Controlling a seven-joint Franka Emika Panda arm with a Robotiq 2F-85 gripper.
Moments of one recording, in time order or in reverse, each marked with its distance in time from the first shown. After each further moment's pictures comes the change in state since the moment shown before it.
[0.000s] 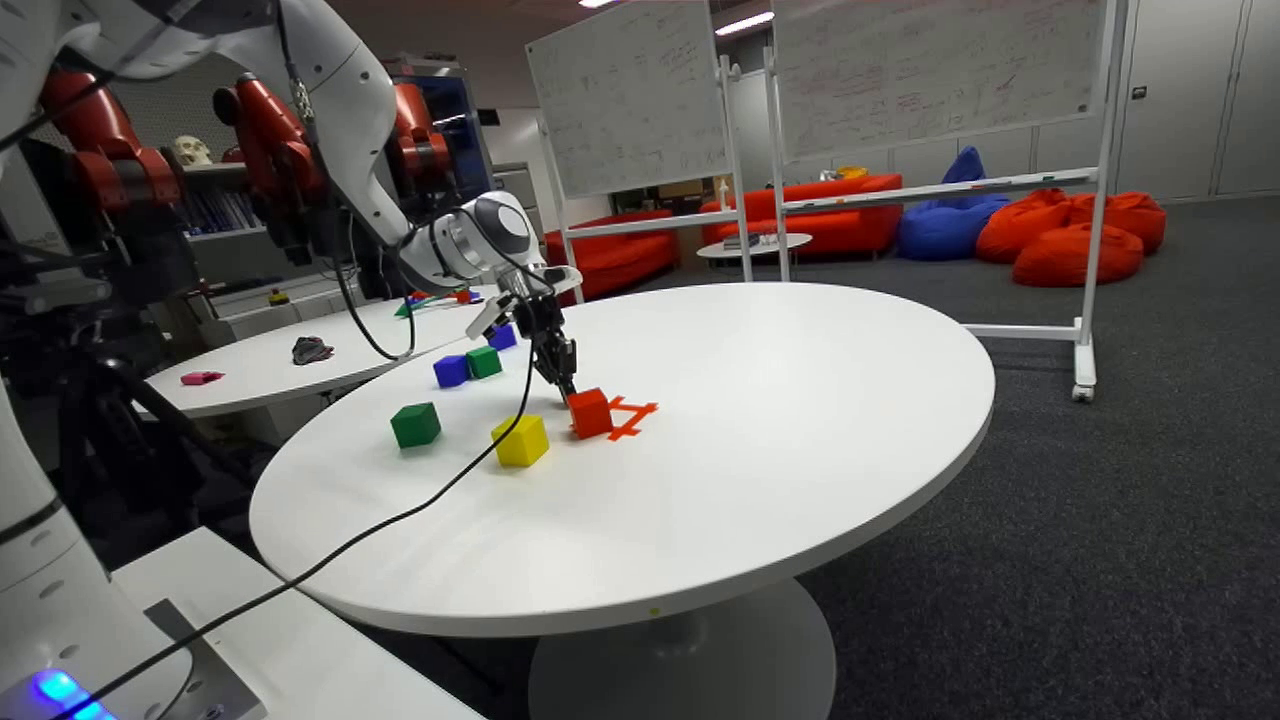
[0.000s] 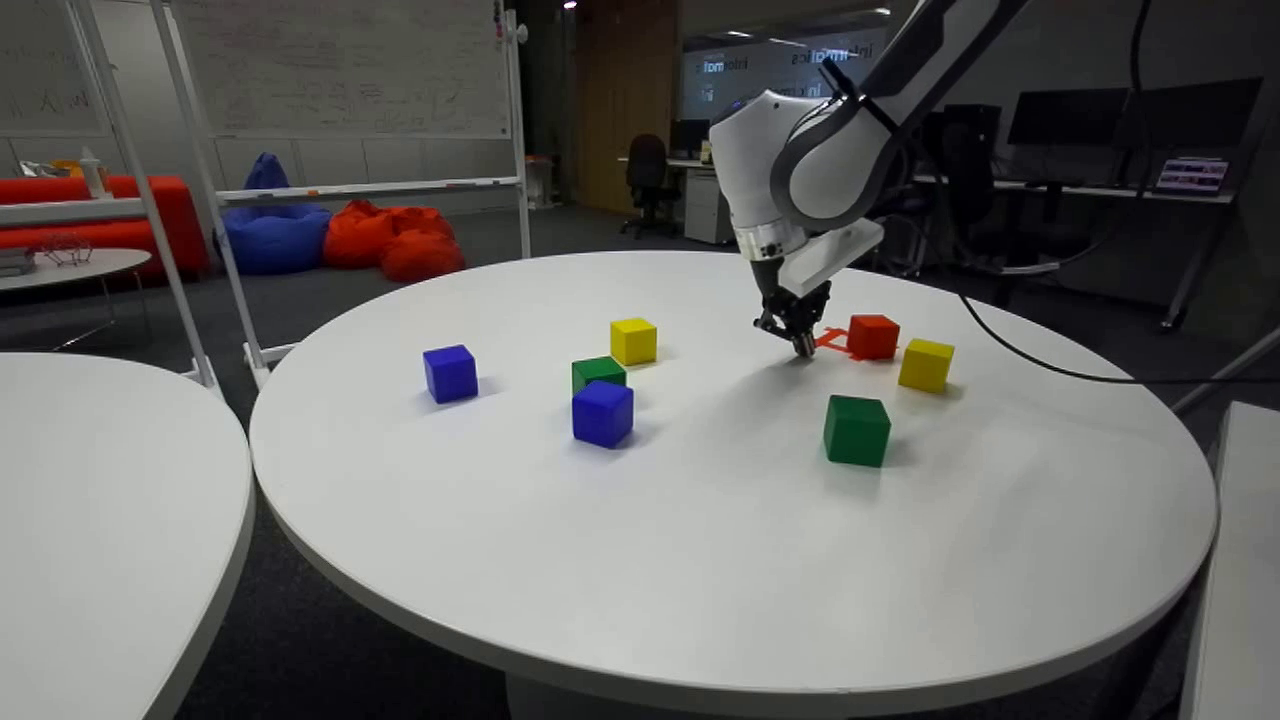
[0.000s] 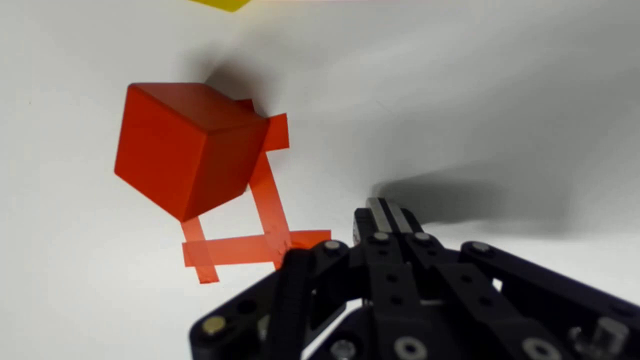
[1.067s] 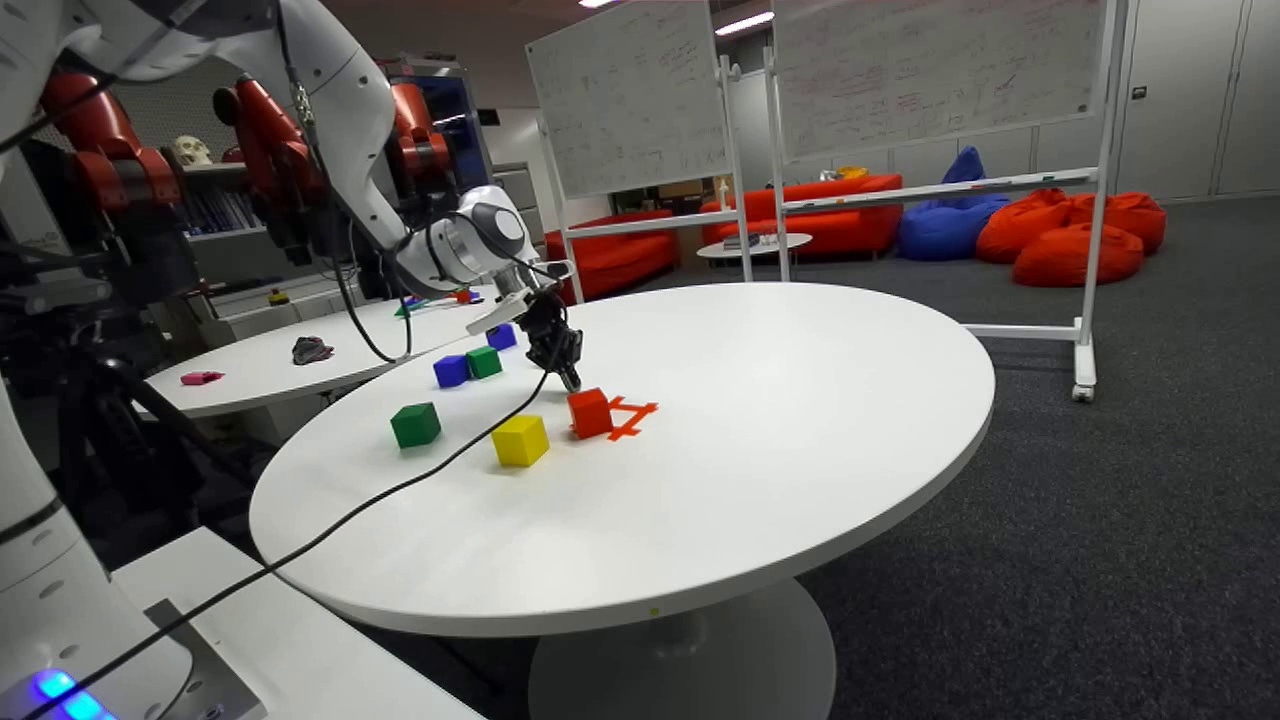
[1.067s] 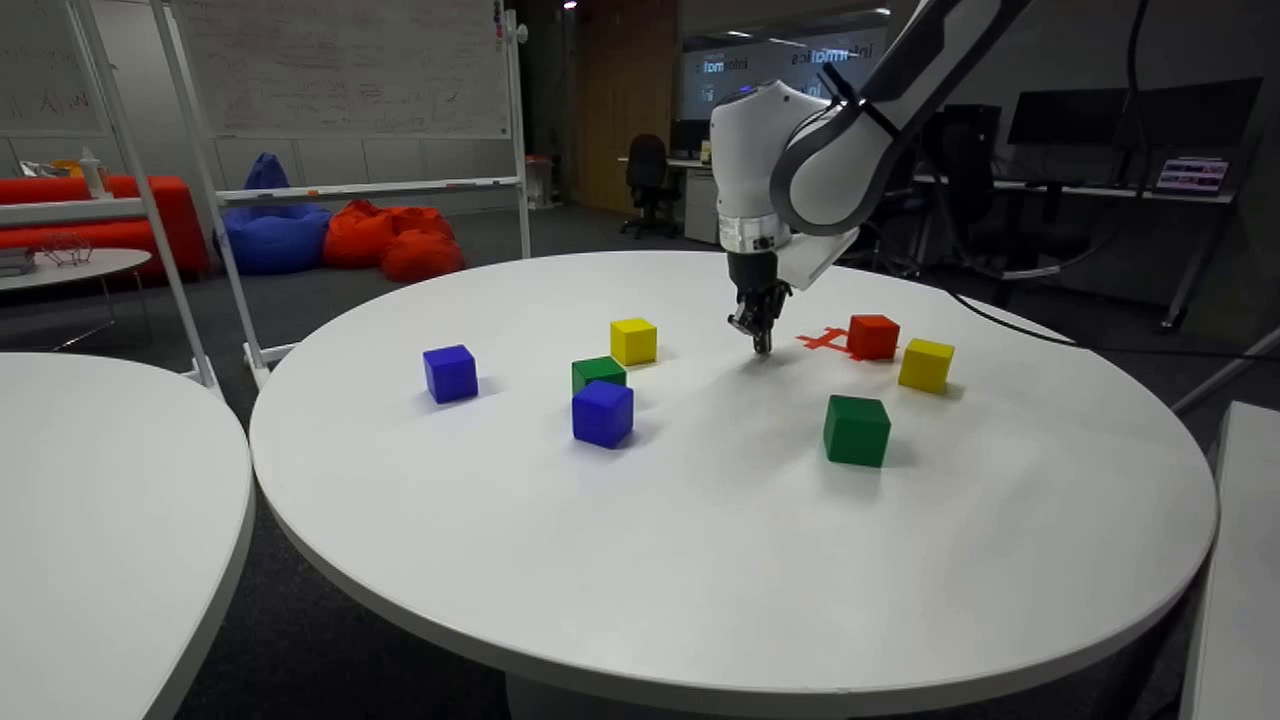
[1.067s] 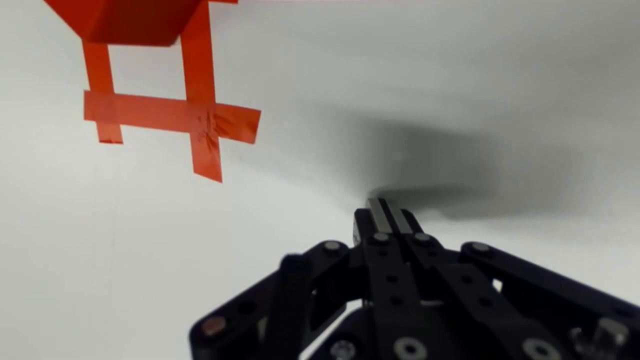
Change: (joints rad) arm 0.011 0.004 0.003 -0.009 0.000 0.222 -0.291
